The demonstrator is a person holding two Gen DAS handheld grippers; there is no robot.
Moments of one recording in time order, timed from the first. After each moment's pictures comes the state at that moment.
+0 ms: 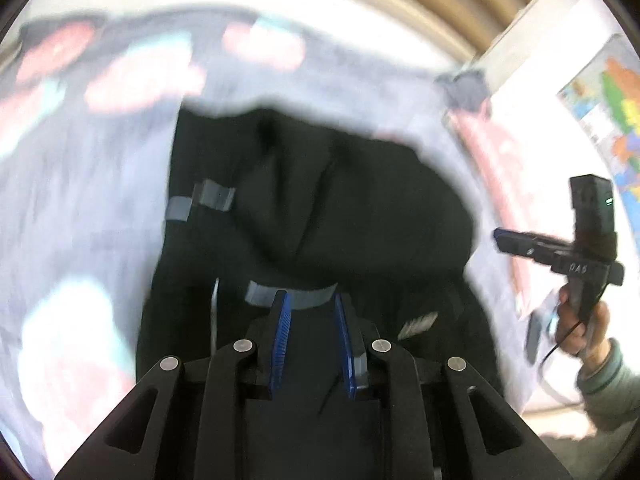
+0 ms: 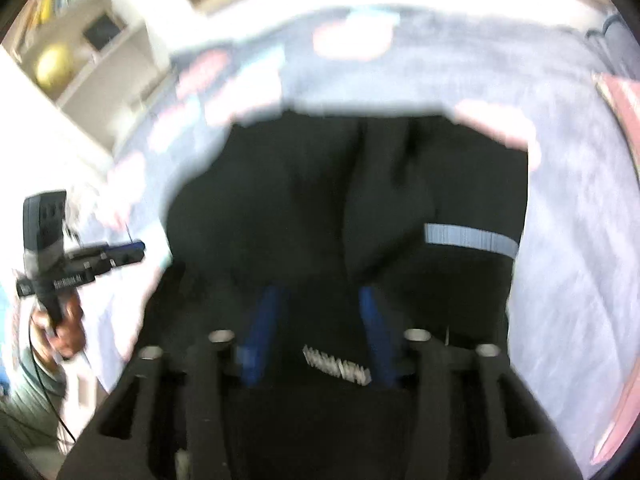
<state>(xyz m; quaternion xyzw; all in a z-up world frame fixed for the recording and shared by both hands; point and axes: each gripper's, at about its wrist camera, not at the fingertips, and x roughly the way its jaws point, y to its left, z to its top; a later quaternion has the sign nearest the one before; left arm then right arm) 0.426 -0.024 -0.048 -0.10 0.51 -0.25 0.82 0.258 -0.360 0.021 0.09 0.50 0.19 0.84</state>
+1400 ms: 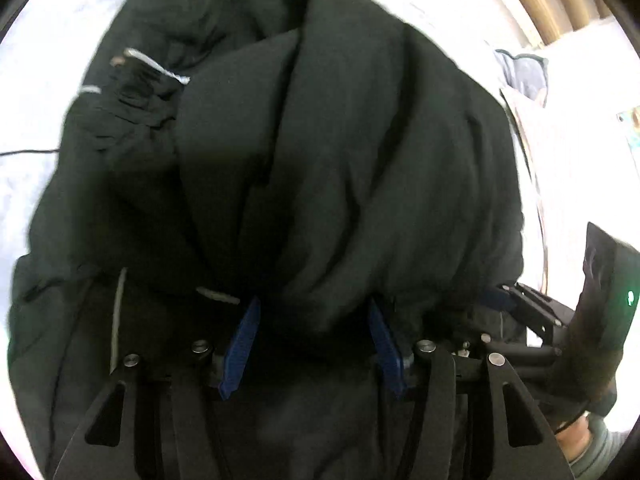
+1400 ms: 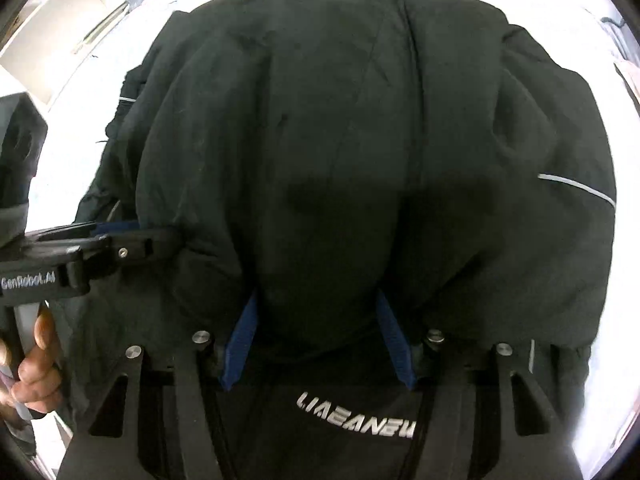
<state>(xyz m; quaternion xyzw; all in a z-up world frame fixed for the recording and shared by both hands) 0.450 -0.077 -0.187 -0.14 0.62 -0.20 0.75 0.258 -0.281 -0.129 0.03 0.62 0.12 0.78</state>
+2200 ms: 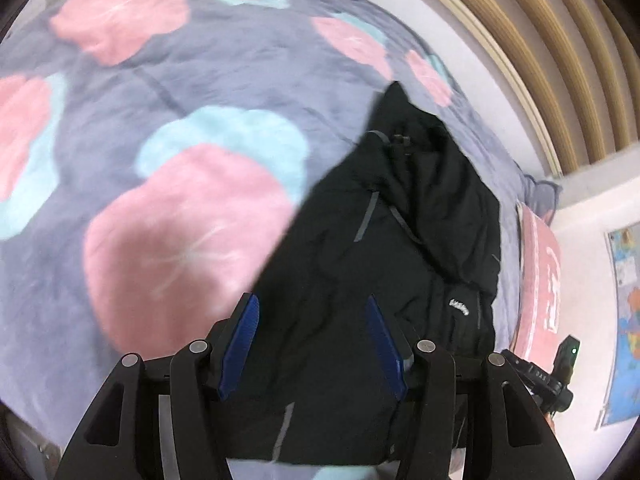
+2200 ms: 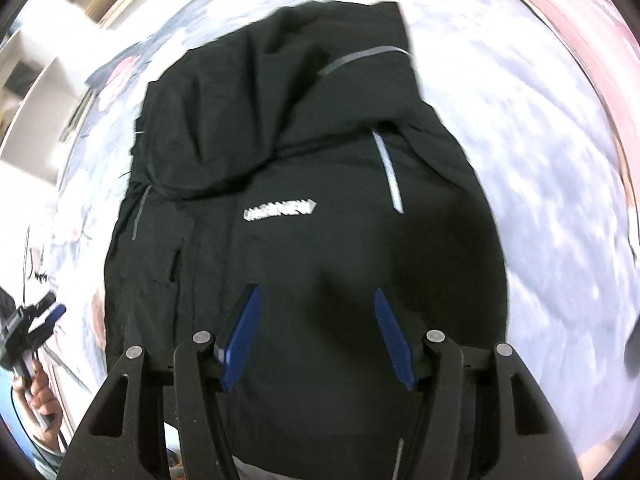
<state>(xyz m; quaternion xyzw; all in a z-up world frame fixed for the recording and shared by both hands) 0.244 0.164 -0.098 -0.30 0.55 -0.04 0.78 0.085 -0.407 -0.067 0.18 0.60 0.02 0.78</state>
